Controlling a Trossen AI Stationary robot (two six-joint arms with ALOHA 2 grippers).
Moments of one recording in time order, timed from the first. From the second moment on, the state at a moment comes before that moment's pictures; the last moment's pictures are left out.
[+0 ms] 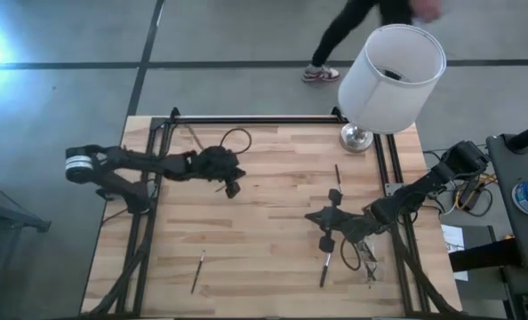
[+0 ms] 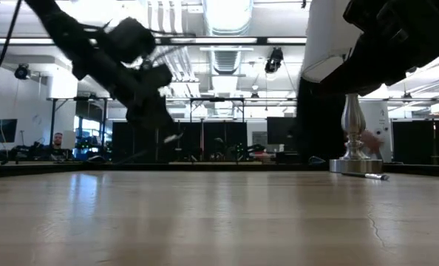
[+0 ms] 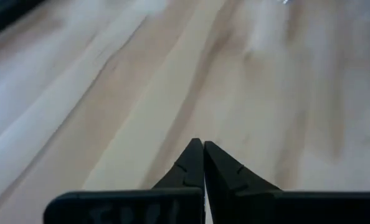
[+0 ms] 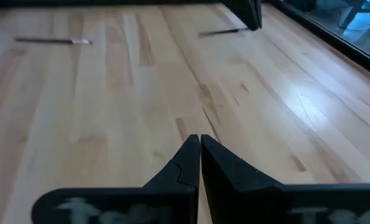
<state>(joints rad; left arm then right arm) 0.26 1.36 0.59 0.15 -0.01 -0.18 0.52 1.34 0.50 0.25 0.70 0.38</state>
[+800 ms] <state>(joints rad) -0.16 1.33 0.39 1.16 -0.10 -0.16 0.30 1.90 0.75 1.26 0.57 0.06</state>
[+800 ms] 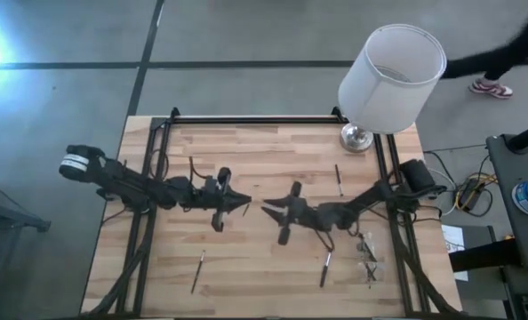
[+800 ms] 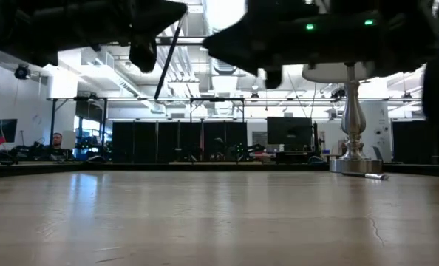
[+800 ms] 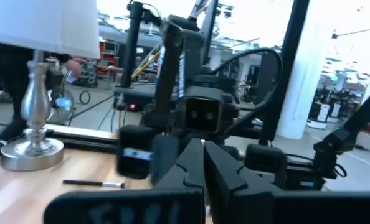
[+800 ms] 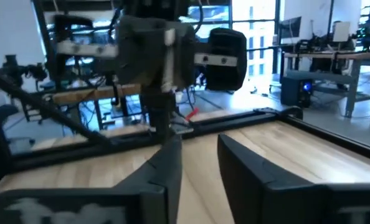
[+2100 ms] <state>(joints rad) -0.21 1.31 0.39 1.10 -0.08 -0.17 0.29 1.92 0.99 0.96 0.48 -0.06</state>
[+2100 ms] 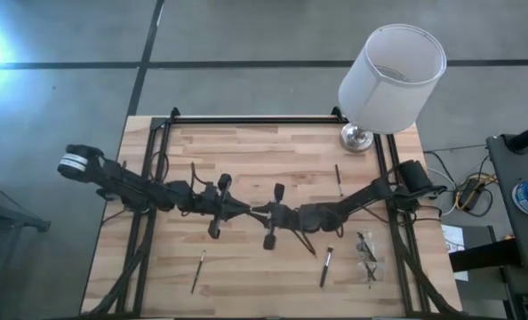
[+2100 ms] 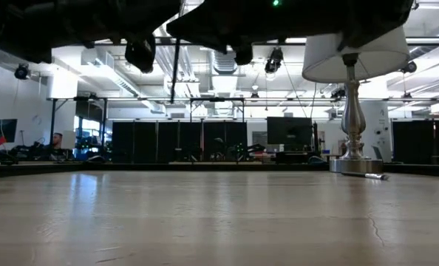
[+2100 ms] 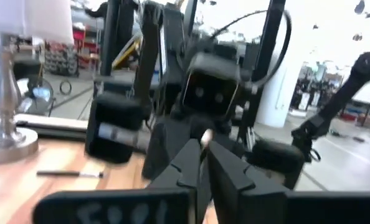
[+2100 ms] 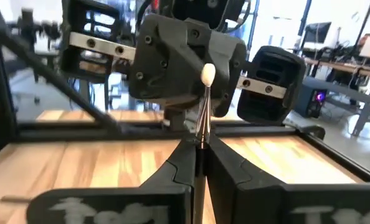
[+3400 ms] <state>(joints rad) -0.25 1.16 0.36 0.91 -0.01 -0.08 1.07 1.10 0.93 -0.90 1.04 0.92</state>
